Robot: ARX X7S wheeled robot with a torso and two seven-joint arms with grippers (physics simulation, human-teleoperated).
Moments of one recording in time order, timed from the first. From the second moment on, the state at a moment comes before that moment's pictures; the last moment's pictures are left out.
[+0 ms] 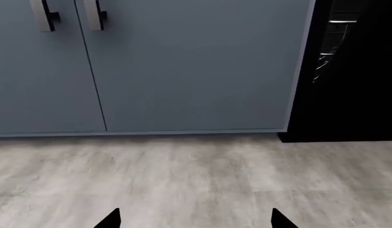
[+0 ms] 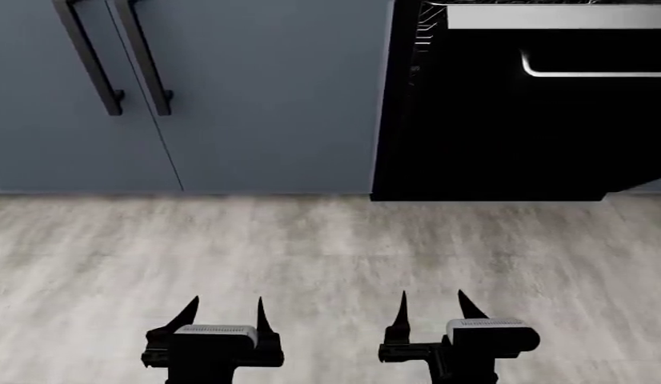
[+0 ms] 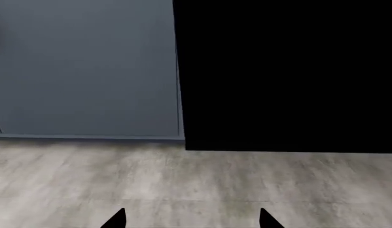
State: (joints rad) left arm -0.03 -0.26 0.35 -0.03 -0.25 0.04 -0.32; right arm 0.06 0.26 -0.34 0.07 0.26 -0.07 0.30
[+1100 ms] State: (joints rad) left arm -0.03 -0.27 0.37 -0.03 -0.26 0.04 -0.34; right arm 0.06 0.27 -0.36 0.07 0.27 -0.07 0.32
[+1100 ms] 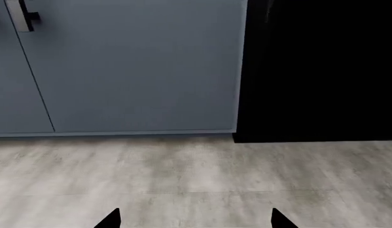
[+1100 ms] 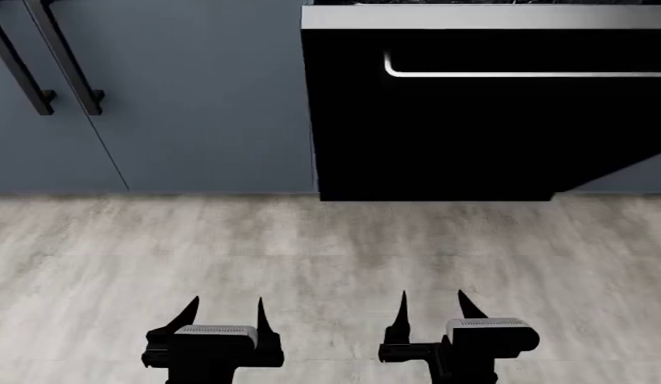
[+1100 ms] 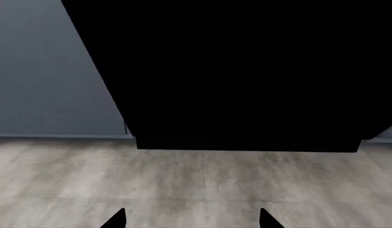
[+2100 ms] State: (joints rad) left arm -0.04 -0.28 0.38 -0.03 -0.27 0.05 -0.35; right arm 0.07 0.28 -0.38 0.07 0.28 -0.08 0.33
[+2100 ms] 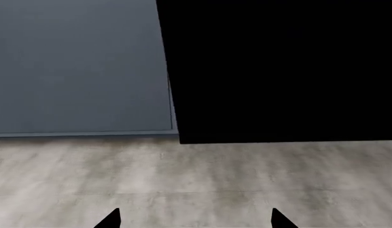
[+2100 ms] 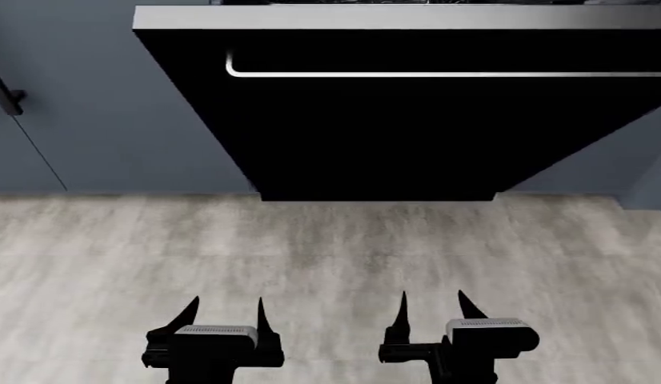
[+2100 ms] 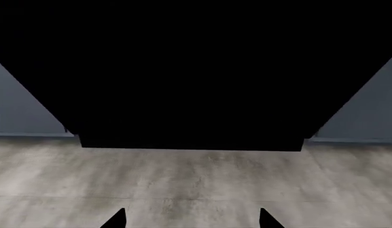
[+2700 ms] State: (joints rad) left arm -0.04 -0.28 0.39 -0.04 -0.28 0.05 -0.36; right arm 0.07 0.28 -0.38 0.07 0.28 -0.08 0.34
